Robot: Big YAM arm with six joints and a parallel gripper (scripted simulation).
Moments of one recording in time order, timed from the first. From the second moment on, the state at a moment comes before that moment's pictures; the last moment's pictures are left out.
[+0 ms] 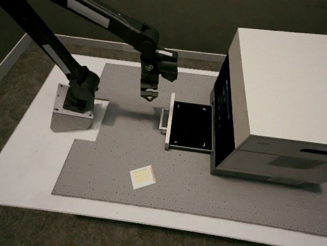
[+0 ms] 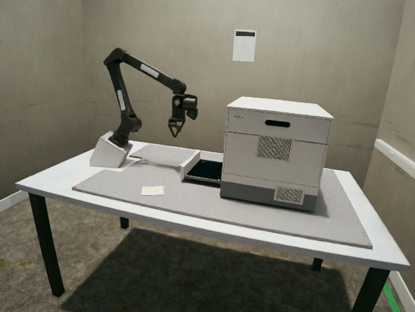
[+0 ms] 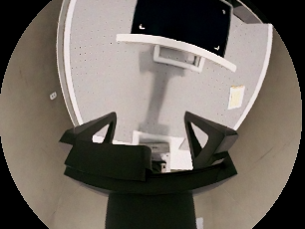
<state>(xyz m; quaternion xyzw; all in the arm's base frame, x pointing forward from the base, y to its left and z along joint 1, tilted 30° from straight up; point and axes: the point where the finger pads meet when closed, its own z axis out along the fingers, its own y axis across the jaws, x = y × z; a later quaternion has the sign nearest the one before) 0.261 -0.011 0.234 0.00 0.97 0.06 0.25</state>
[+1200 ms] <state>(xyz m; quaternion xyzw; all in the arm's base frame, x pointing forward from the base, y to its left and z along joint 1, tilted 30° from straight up) 0.273 -0.100 0.220 0.06 0.97 0.04 0.24</state>
